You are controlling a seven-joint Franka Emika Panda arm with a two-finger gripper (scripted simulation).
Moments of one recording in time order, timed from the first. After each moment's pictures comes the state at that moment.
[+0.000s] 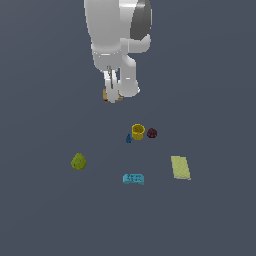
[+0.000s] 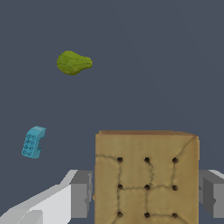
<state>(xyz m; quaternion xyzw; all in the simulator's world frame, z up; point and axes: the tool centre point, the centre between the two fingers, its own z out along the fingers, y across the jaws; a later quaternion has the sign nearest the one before) -0.122 -0.065 0.292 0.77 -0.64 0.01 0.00</state>
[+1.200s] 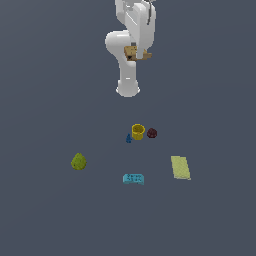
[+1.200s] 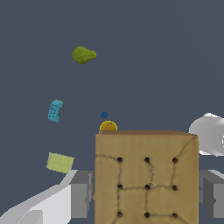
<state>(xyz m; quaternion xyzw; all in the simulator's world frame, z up) -0.146 0.026 0.438 0.77 -0.64 0.00 0.00</state>
